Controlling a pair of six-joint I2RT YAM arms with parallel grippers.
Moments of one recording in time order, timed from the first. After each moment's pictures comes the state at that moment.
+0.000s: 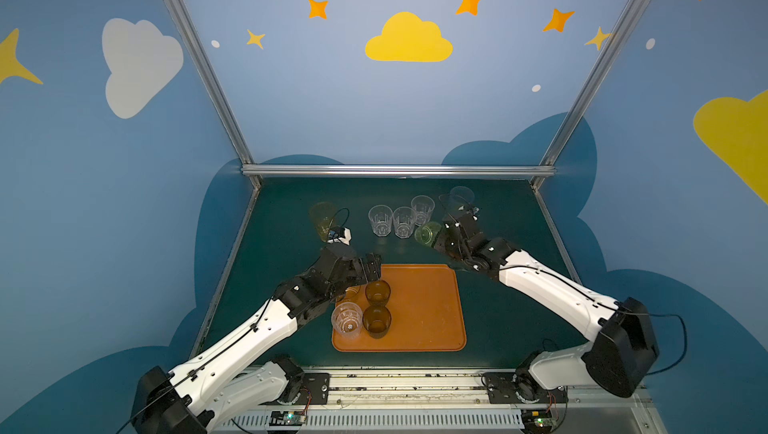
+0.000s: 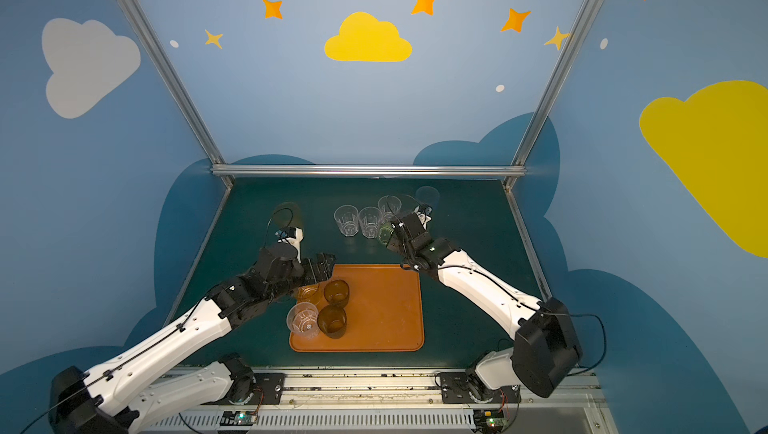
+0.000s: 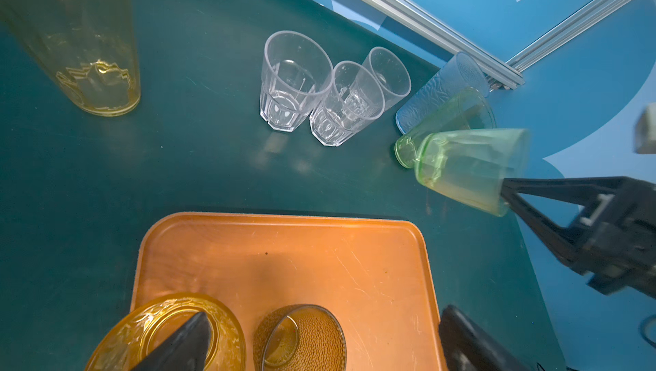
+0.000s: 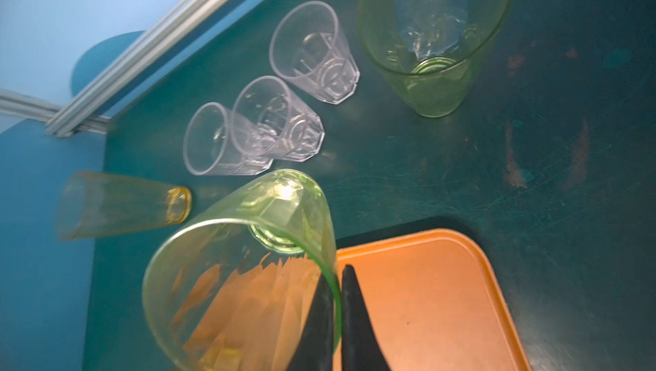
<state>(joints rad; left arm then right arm) -0.68 0.99 0.78 -0.43 -0.16 -0.76 0.72 1.38 1.09 -0.47 0.29 0.92</state>
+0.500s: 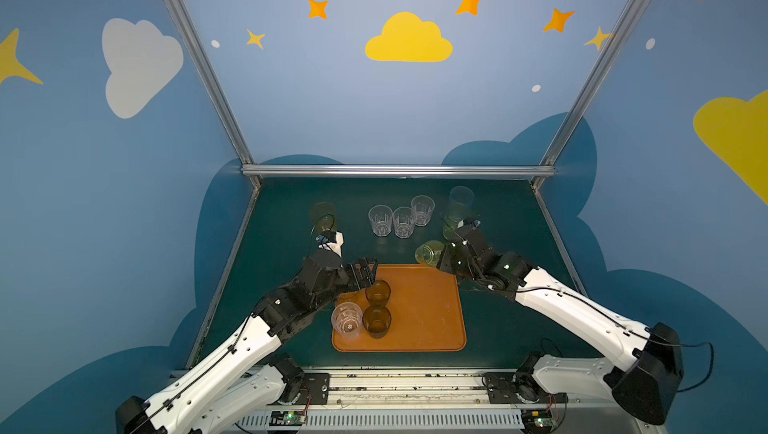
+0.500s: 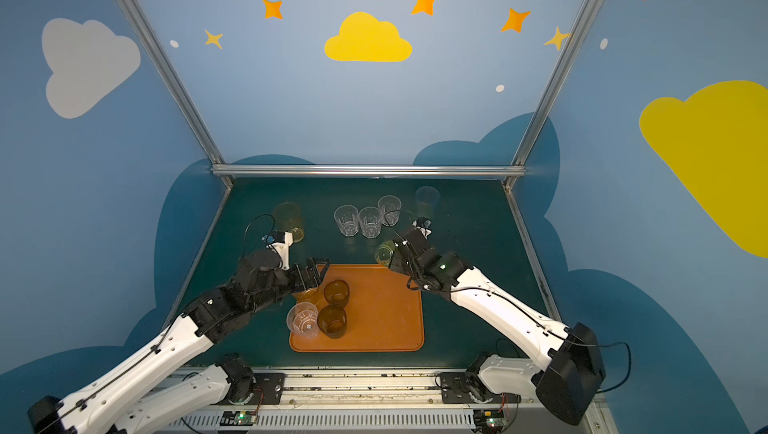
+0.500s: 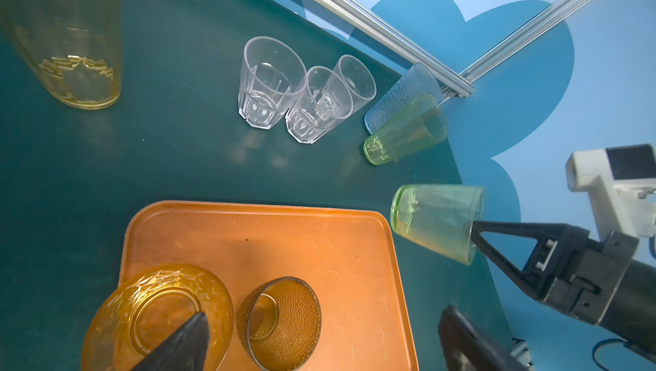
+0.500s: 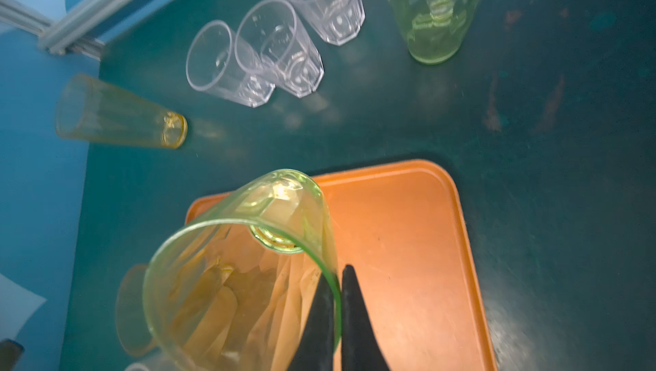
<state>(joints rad) -0.68 0.82 0.75 -0.48 -0.10 -0.78 0.81 1.23 1.02 -0.64 0.26 0.88</state>
